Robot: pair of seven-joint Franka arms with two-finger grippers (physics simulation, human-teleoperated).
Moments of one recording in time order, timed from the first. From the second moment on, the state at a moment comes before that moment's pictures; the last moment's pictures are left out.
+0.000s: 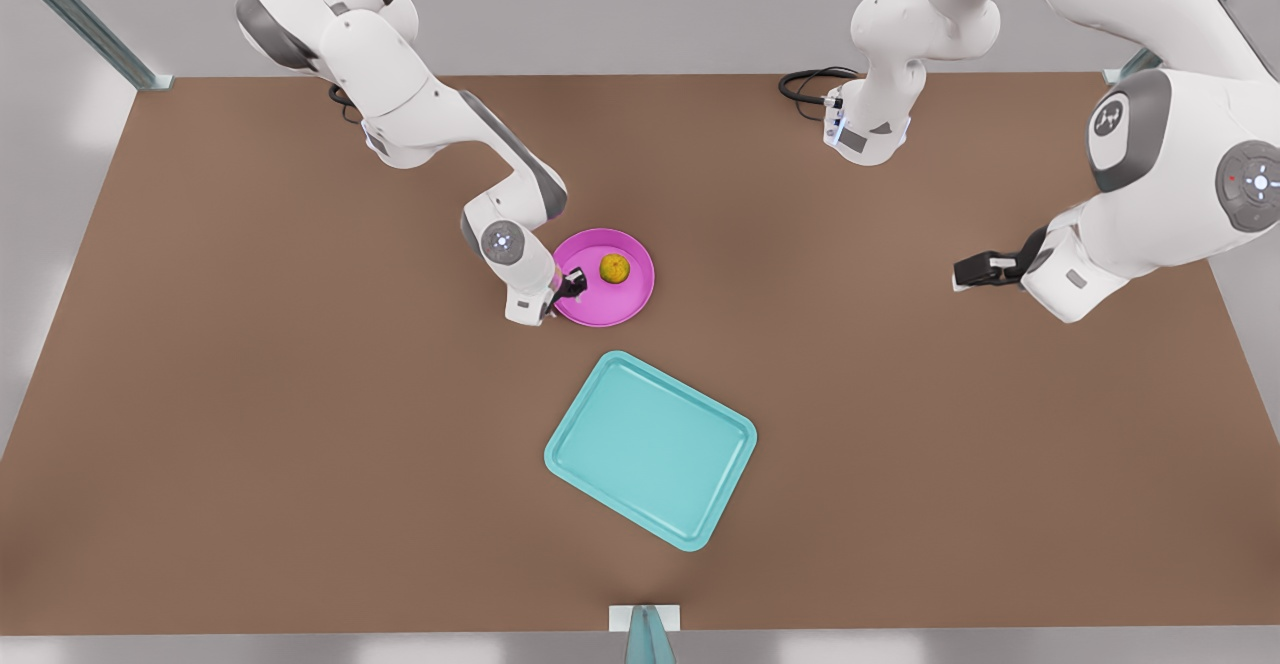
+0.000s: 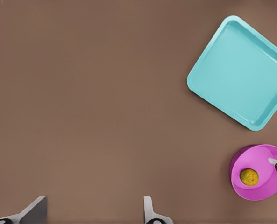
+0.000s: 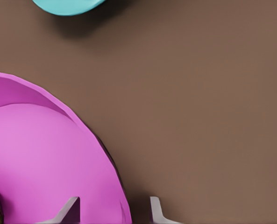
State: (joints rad) left arm -0.08 0.24 0.01 -1.26 -0.12 1.33 -0.11; right arm 0.37 0.48 0.32 -2.21 0.12 2.70 0.04
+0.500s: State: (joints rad) left arm -0.08 0.24 0.01 -1.26 -0.12 1.33 -0.10; right arm 0.36 0.49 0.33 -2.18 0.13 2.69 0.03
